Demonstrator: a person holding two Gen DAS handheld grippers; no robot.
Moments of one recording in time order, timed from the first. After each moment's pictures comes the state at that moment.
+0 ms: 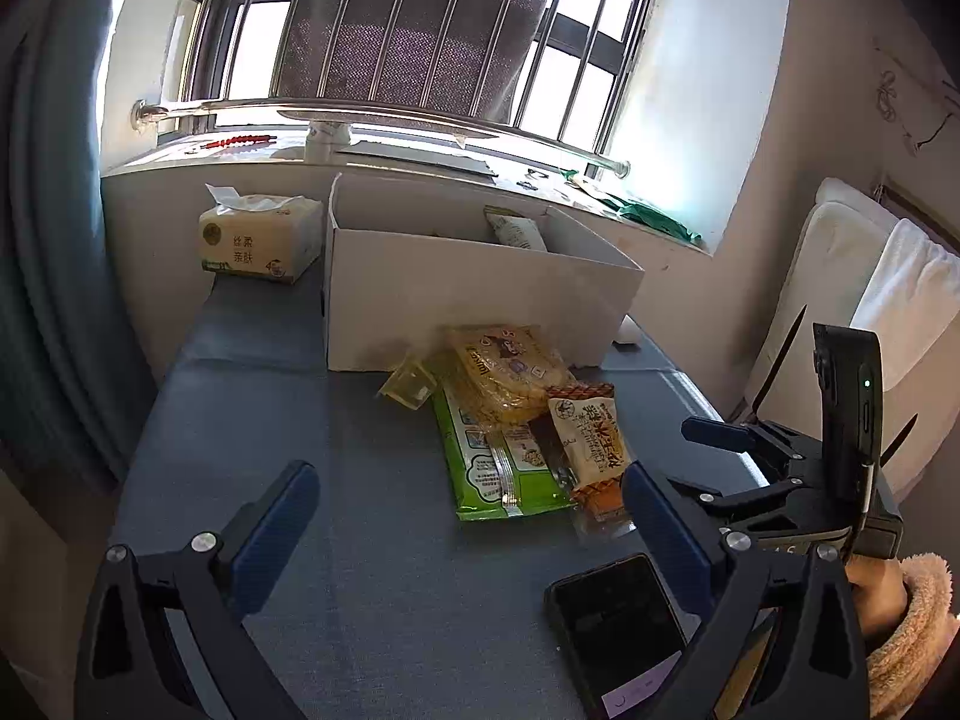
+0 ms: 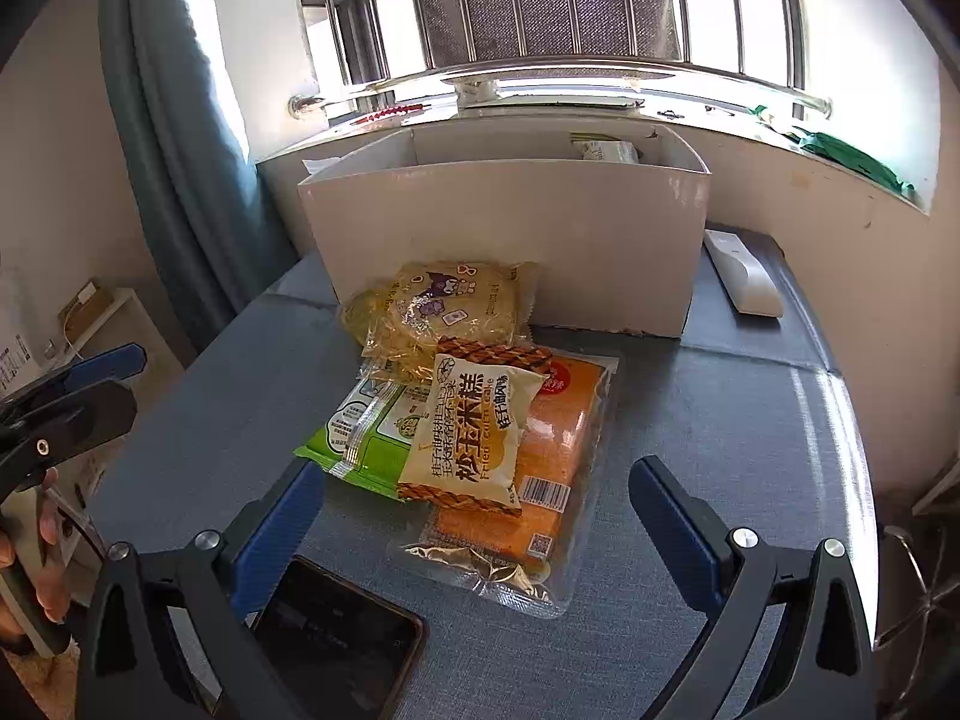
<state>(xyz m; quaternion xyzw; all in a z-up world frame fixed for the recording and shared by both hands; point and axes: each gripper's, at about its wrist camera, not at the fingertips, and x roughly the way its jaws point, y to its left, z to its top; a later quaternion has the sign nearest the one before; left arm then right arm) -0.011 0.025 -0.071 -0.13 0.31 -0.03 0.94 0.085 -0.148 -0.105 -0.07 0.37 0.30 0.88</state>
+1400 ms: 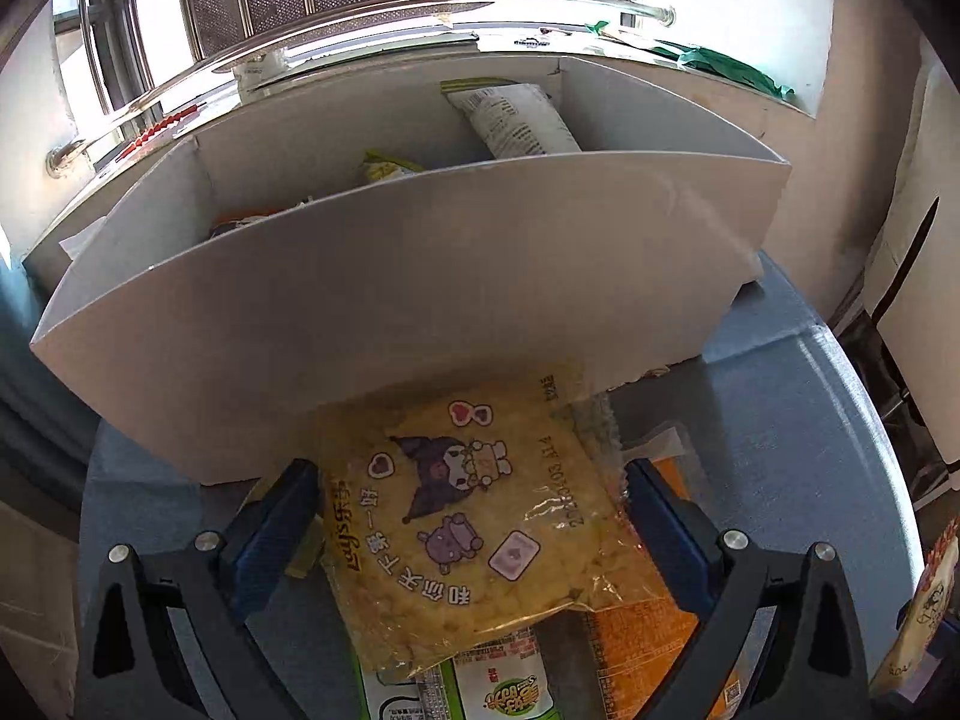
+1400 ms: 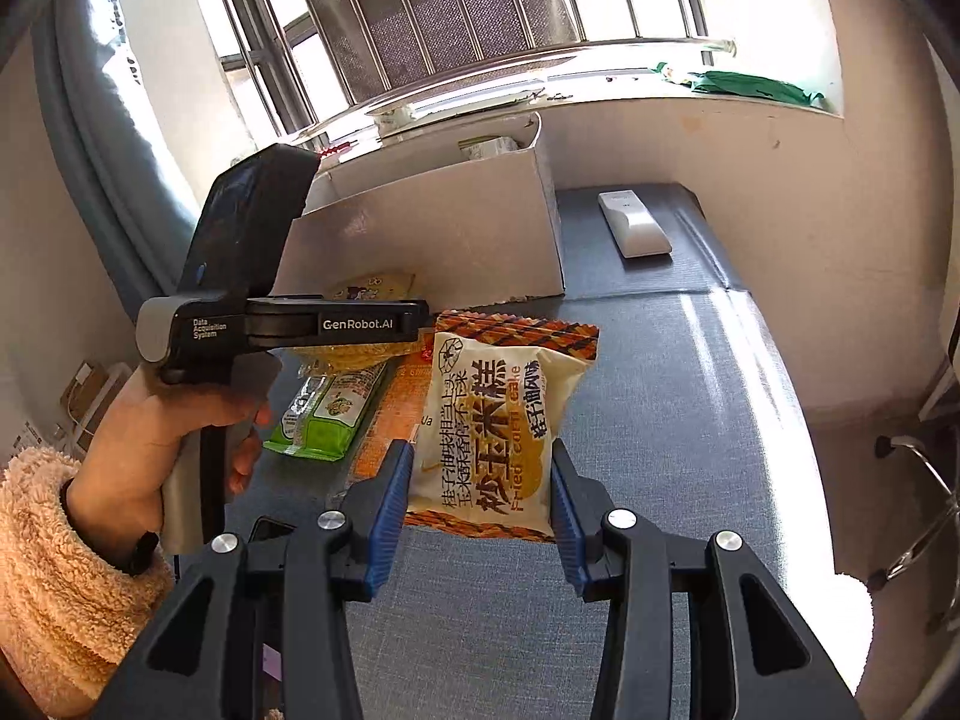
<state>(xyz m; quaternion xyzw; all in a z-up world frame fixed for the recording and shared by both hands) 0.188 -0.058 -0.121 0.00 0.45 0.04 0.89 0.074 -0.241 -0.100 0.03 0.38 0.27 0.89</state>
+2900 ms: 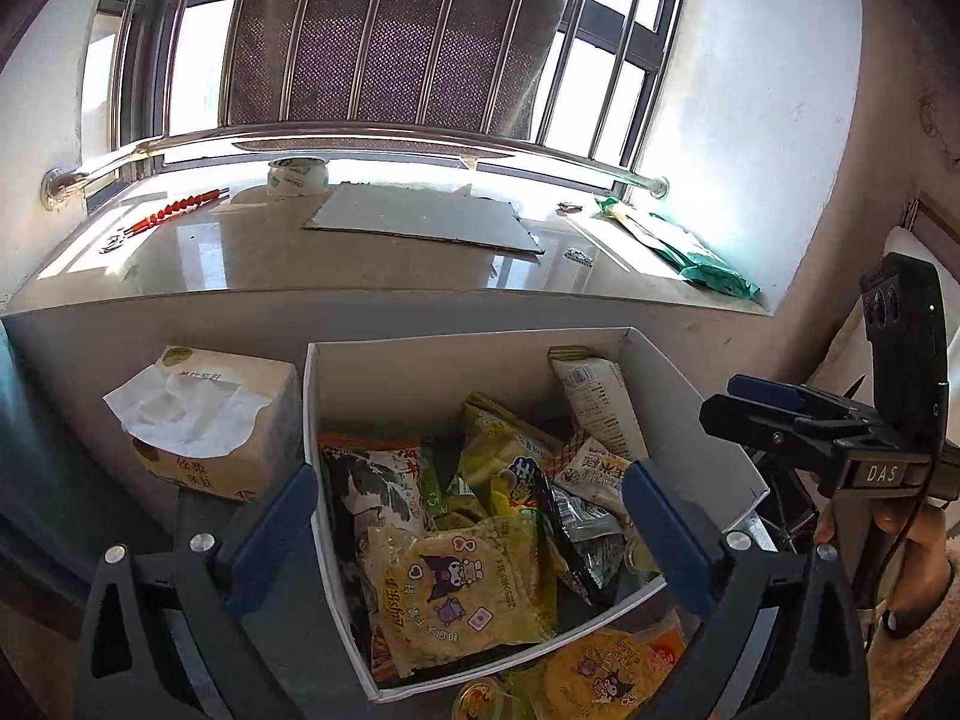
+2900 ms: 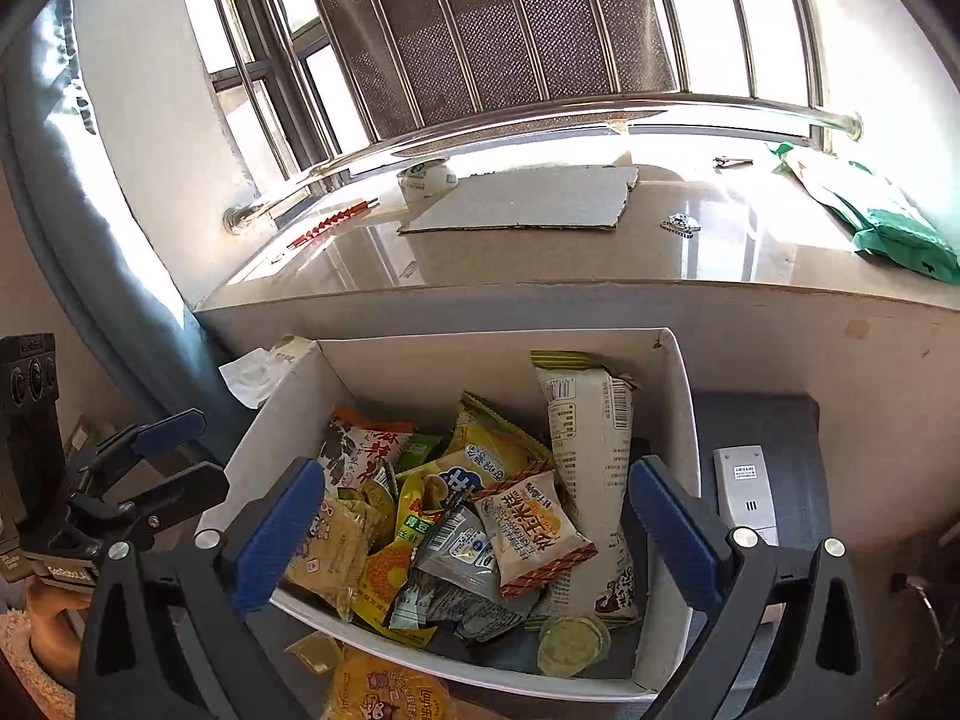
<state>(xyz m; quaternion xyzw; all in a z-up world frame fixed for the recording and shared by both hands) 0.223 0.095 -0.002 -0.10 0.33 -0.04 0.94 0.301 -0.111 0.001 0.01 0.36 0.31 0.88</state>
